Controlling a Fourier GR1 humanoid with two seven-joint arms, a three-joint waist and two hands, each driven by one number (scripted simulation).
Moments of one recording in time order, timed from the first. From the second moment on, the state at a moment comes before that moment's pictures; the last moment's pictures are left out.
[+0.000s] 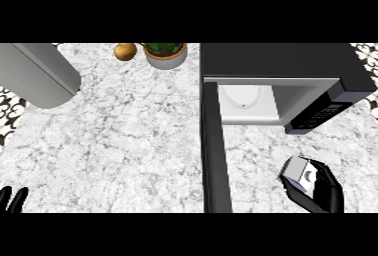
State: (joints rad) left arm 0.68 0.01 -0.01 -2.36 0.22 -0.25 -0.18; right arm -0.06 -0.13 -0.22 -0.75 -0.18 0.00 -1.01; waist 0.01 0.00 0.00
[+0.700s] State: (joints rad) left arm 0.69 0.01 0.02 -2.32 0.24 -0.30 -0.21; right arm -0.02 -0.16 -0.16 -1.00 -0.17 0.04 -0.93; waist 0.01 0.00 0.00
